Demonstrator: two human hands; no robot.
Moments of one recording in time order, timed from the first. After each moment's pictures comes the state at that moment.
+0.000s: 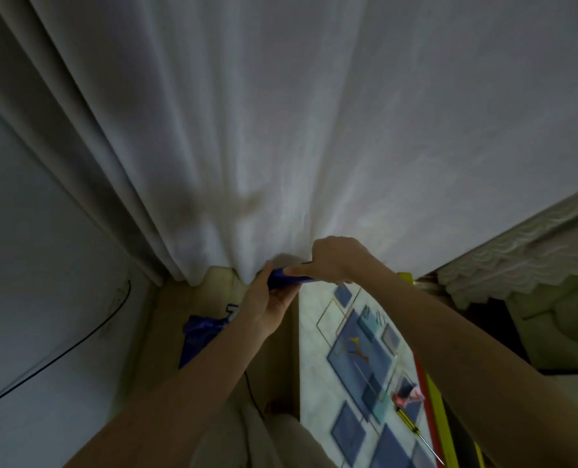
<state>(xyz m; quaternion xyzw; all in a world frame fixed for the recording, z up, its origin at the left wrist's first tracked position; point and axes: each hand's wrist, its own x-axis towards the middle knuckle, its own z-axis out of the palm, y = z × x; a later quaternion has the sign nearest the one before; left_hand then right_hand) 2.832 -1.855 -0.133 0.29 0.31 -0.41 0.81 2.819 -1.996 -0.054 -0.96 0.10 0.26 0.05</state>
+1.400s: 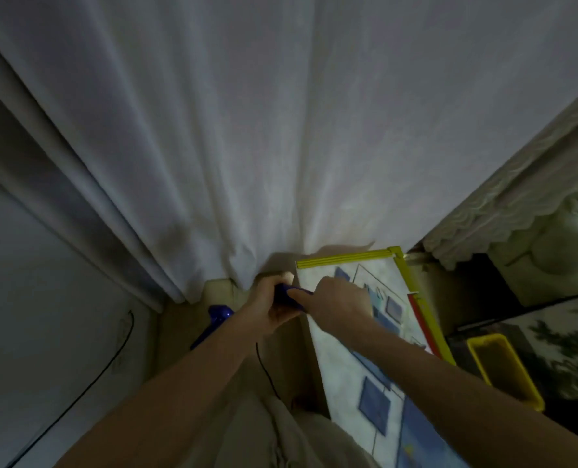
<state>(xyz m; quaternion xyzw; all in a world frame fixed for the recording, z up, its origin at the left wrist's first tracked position) 2.834 -1.819 -0.128 0.54 0.19 -0.54 0.62 2.738 -1.894 -0.059 -0.92 0.33 0.17 0.09</state>
